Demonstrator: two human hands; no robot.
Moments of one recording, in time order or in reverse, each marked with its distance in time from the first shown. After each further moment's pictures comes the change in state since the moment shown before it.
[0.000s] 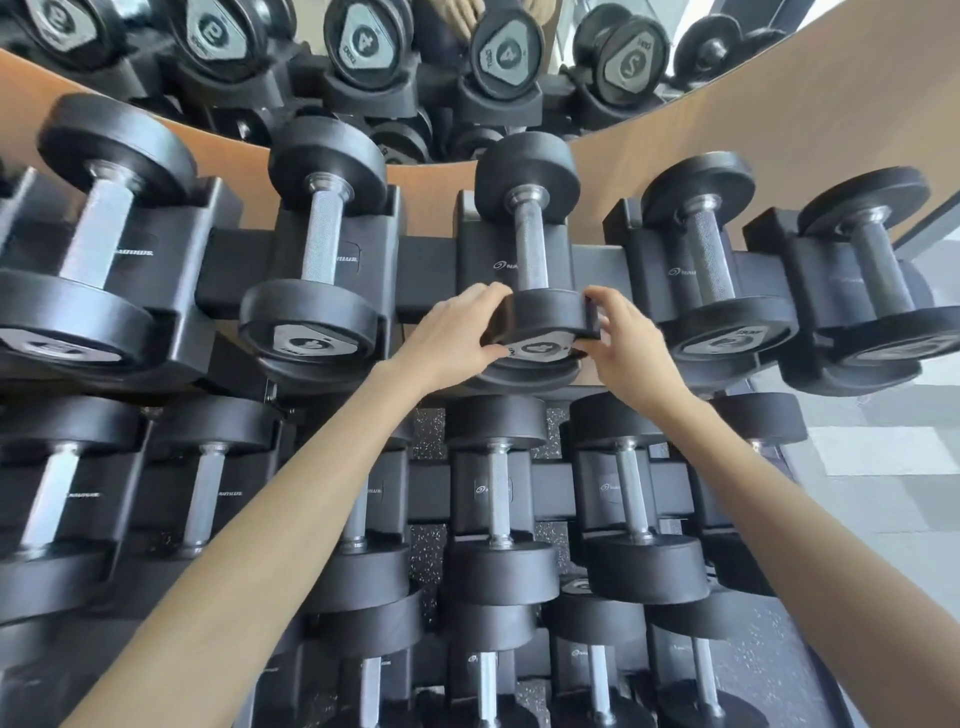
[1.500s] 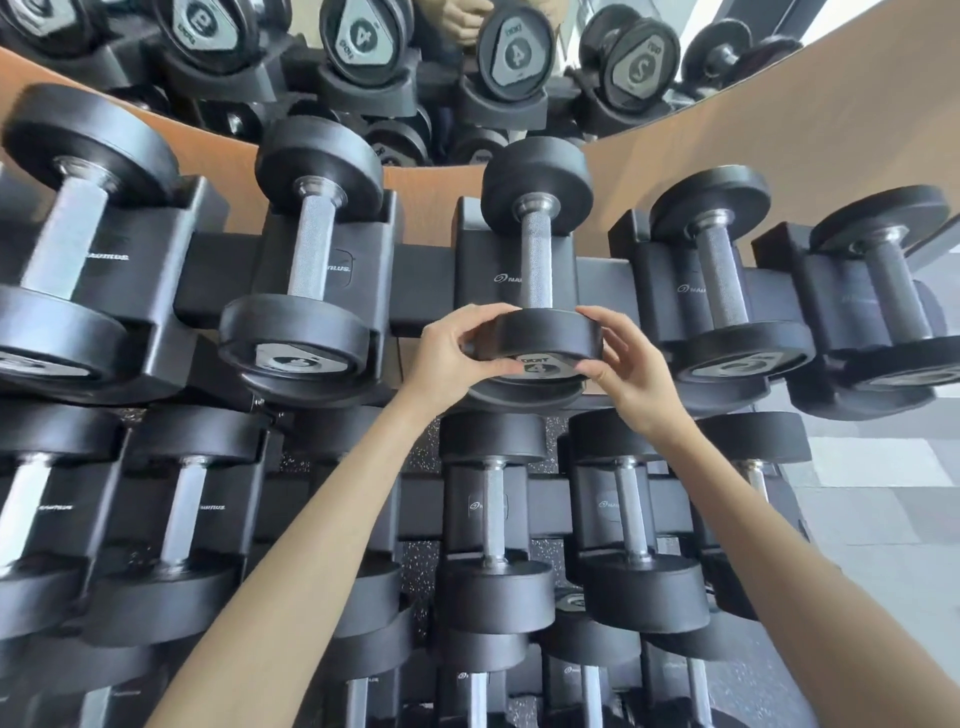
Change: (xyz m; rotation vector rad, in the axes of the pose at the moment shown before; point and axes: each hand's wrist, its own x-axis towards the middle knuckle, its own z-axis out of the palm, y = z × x) left_hand 0.005 -0.019 0.036 -0.814 0.239 -0.064; right_hand 0.002 0.024 0.013 0.653 -0.074 -0.121
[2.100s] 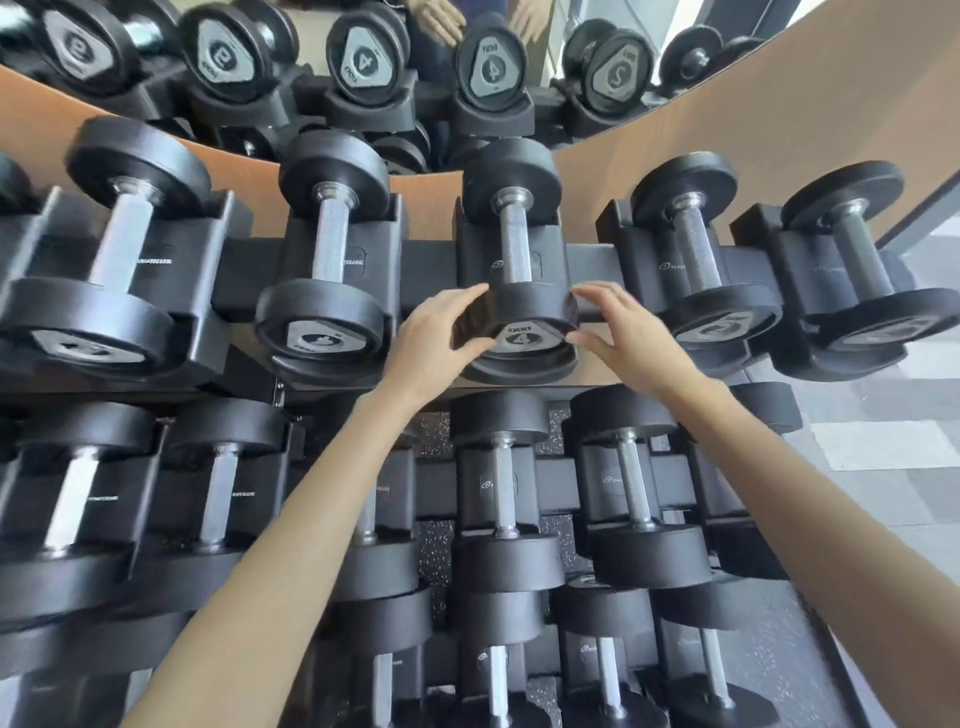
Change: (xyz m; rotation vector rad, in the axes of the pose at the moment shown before) left_hand -0.038 0.038 -0.023 0.608 0.015 0.084; right_hand -0.009 -0.032 -0.010 -0.767 -0.100 0.003
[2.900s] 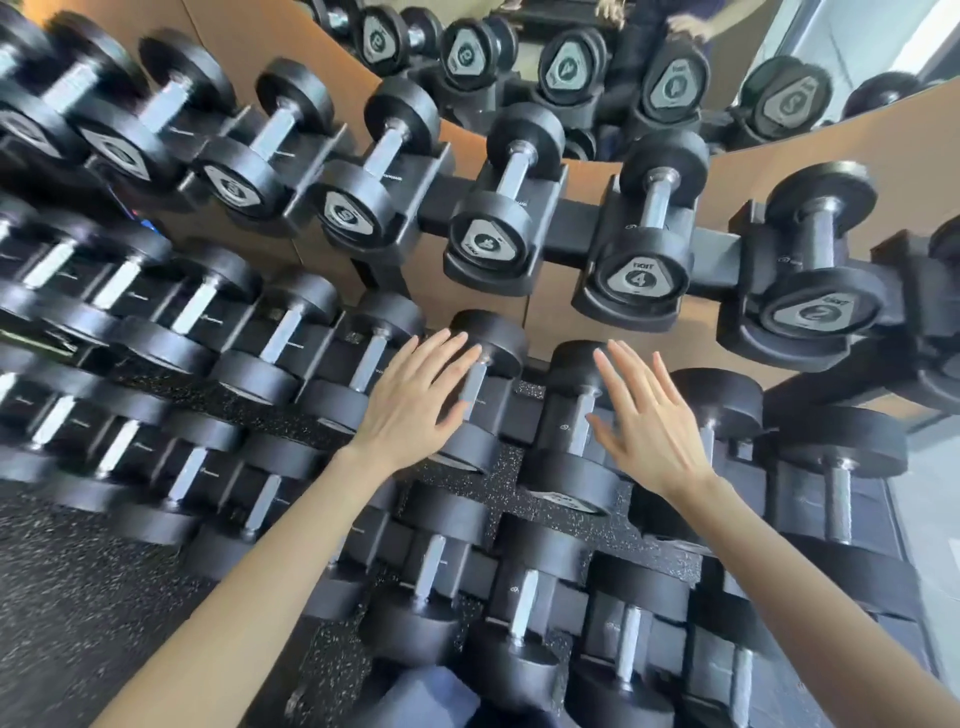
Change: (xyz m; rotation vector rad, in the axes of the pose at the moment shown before) left_hand -0.267 0.035 -0.060 0.698 0.090 0.009; right_hand -0.172 -0.083 0.055 -0.349 0.123 -0.487
